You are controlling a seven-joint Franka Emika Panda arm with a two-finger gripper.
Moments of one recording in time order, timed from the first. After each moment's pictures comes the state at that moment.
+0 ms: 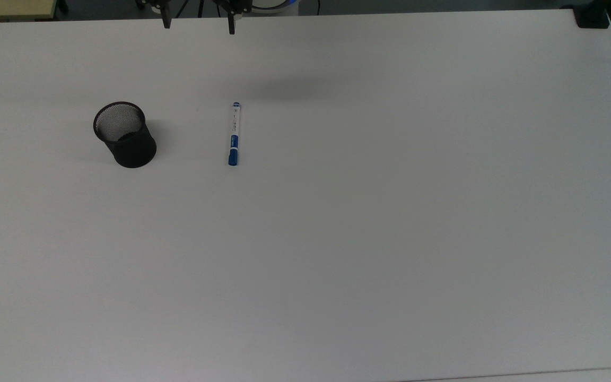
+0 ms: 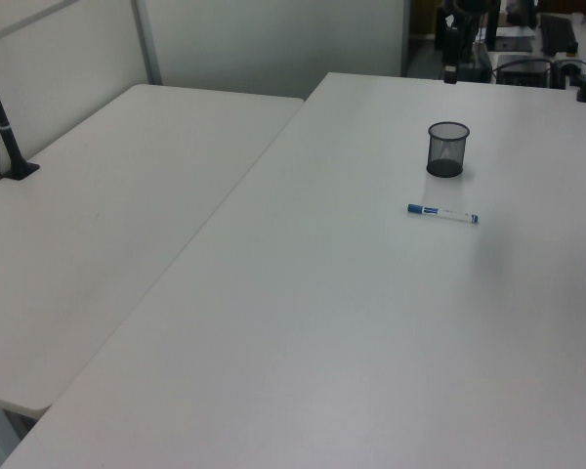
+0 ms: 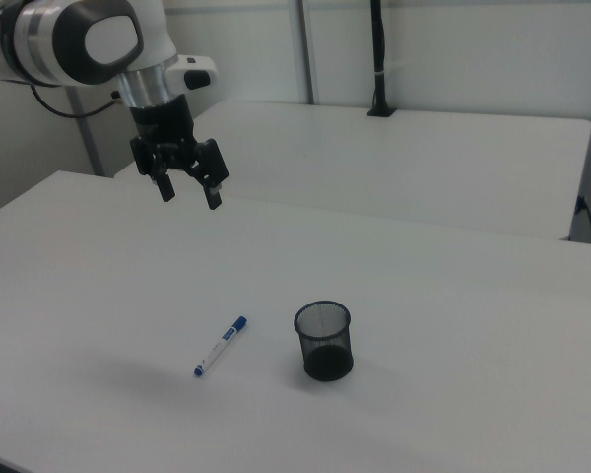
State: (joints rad) arm -0.16 -0.07 0.11 -1.74 -0.06 1.72 -0.04
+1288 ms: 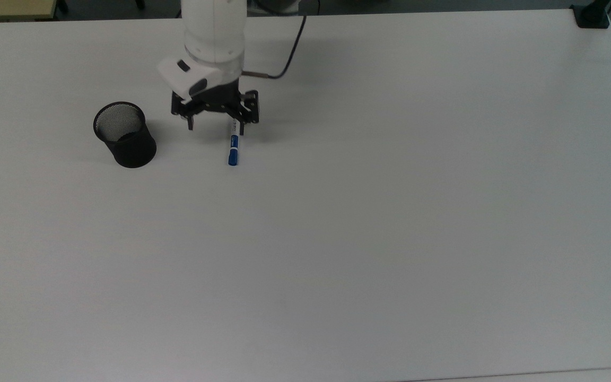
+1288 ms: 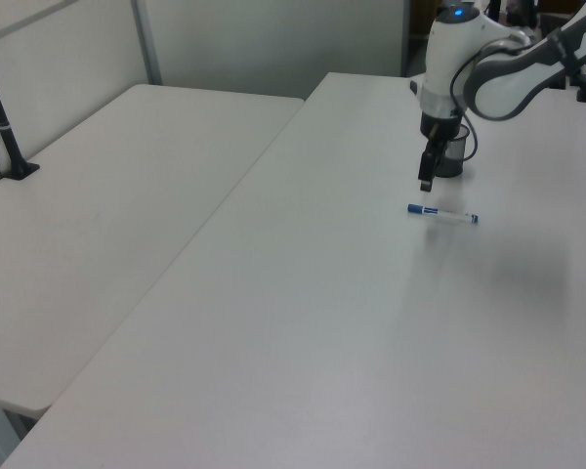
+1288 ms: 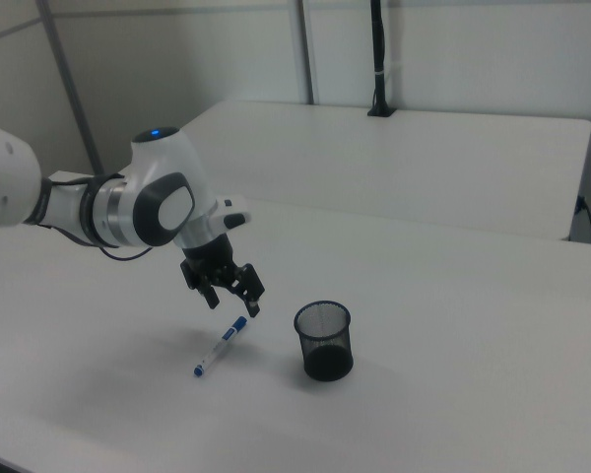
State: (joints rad) arm -0.13 0.14 0.10 -2.12 -0.21 2.35 0.11
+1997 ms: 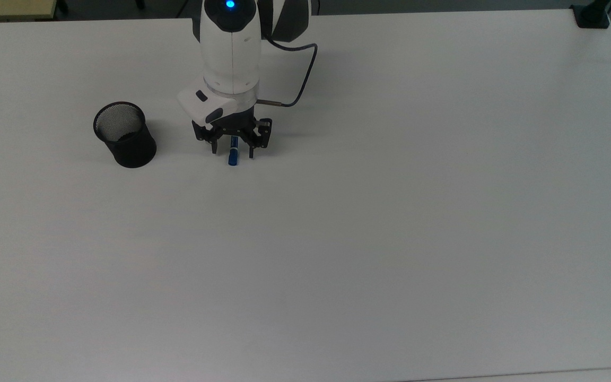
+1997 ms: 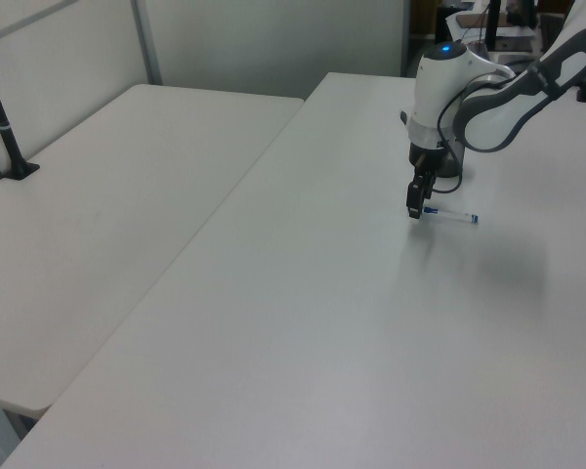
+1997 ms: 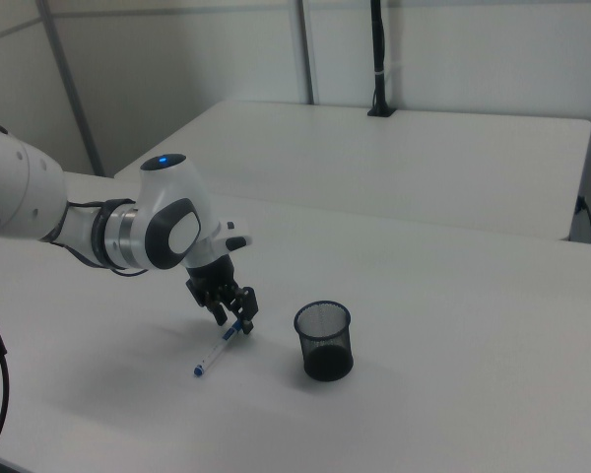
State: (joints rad) arm -0.11 0.24 0.10 -2.12 -0.21 2.46 0.19
